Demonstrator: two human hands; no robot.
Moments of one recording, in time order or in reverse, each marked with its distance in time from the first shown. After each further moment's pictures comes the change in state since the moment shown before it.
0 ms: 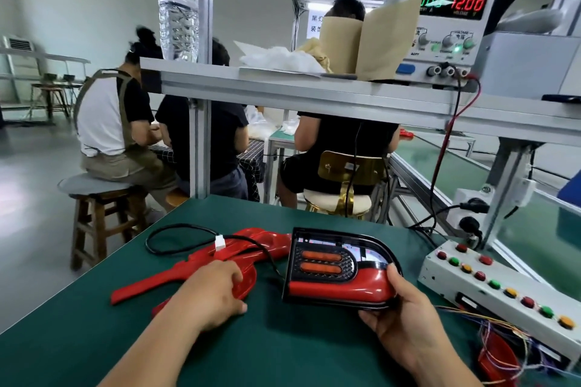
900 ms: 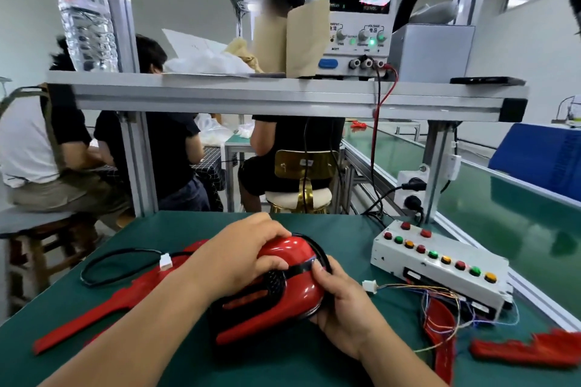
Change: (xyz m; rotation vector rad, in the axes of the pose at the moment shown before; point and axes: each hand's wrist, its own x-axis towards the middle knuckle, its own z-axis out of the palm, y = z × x) left_hand 0.029 0.101 -0.020 0.039 0.194 0.772; right_hand -0.009 0.005 0.006 -0.112 -0.324 -0.045
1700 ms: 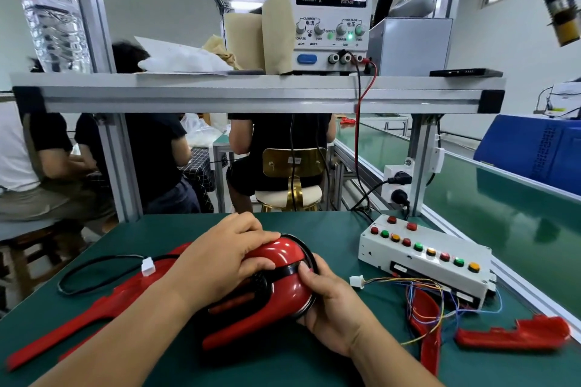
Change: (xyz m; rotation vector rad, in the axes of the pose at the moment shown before) left_hand -0.003 -0.004 0.010 0.078 0.052 0.078; right_hand -0.004 -0.003 -0.003 0.034 -0.062 0.028
